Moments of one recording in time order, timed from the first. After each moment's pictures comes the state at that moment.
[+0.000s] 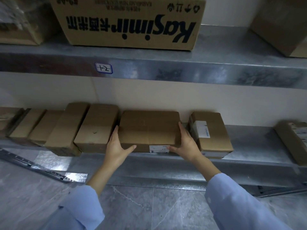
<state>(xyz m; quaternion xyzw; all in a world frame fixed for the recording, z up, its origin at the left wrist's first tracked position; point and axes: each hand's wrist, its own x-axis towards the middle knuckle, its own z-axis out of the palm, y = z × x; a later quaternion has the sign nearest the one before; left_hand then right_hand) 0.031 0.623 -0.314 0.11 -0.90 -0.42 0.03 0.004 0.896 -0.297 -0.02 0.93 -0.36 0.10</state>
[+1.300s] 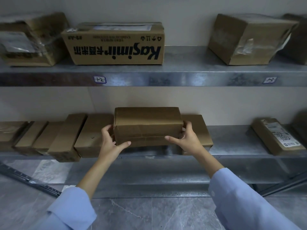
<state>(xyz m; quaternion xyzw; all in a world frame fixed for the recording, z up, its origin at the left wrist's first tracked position) 0.051 0.631 -0.263 0.05 -0.78 -0.62 0.06 0.041 0.931 -0.234 0.02 0.82 -0.57 0.03</state>
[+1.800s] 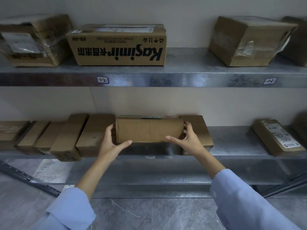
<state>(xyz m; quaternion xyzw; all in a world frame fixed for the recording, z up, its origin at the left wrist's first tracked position) 0.055 0.627 -0.255 0.05 -0.80 -0.59 0.06 0.048 0.930 -0.230 0.01 0.82 -0.57 0.02</state>
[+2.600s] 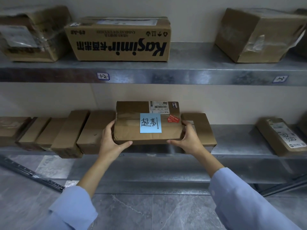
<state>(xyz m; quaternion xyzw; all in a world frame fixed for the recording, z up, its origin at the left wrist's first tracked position) 0.059 0.629 -0.251 0.05 -0.85 -0.52 0.09 0.038 0.924 -0.240 0.01 0.87 -0.49 0.03</state>
